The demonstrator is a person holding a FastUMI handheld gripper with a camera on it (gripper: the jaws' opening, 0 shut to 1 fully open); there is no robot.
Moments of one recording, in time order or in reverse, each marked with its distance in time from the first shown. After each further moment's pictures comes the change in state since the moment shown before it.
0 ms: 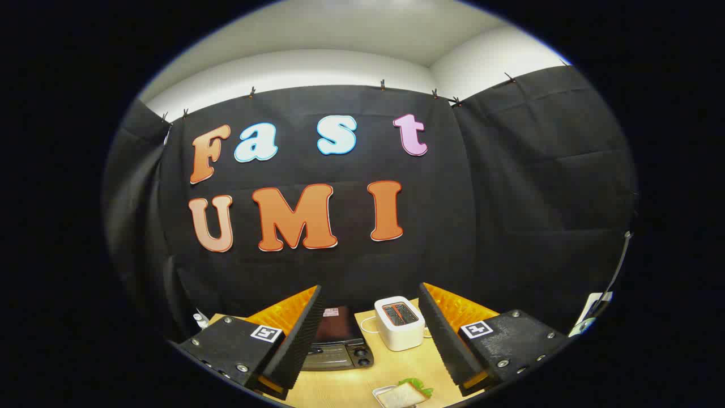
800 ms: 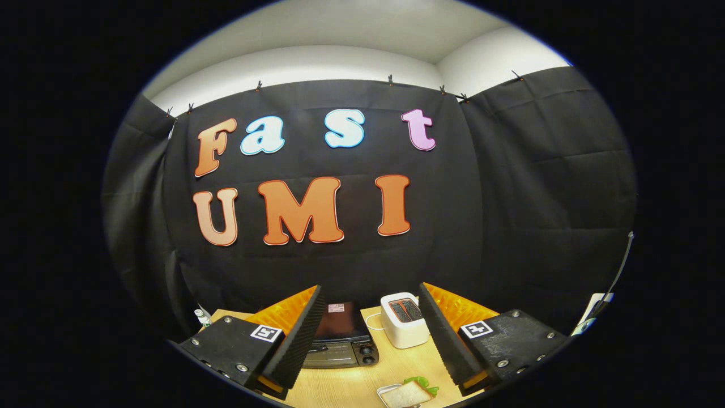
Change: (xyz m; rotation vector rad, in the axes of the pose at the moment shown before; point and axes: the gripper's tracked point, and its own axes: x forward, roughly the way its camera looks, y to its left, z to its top) arm 0.004 0.012 -0.003 0.010 0.001 0.016
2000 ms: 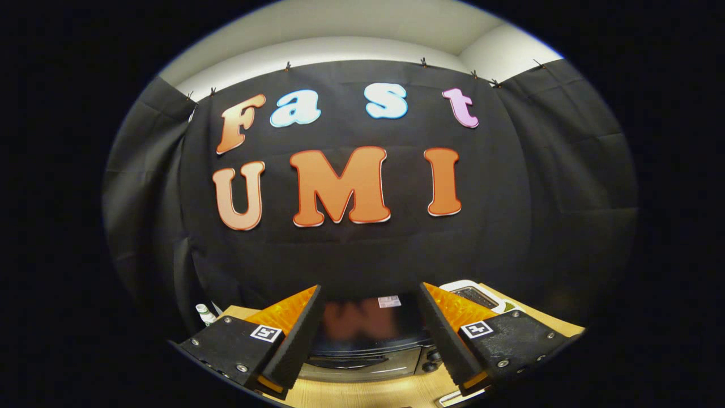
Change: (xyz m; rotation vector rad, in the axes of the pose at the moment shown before) arm 0.098 0.129 -0.130 -0.026 0.059 0.134
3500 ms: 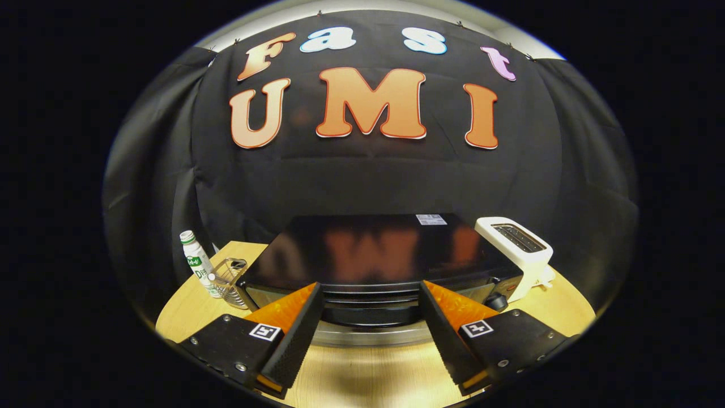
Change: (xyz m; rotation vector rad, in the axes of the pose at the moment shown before) arm 0.012 0.055 -0.131 -0.079 0.267 0.079
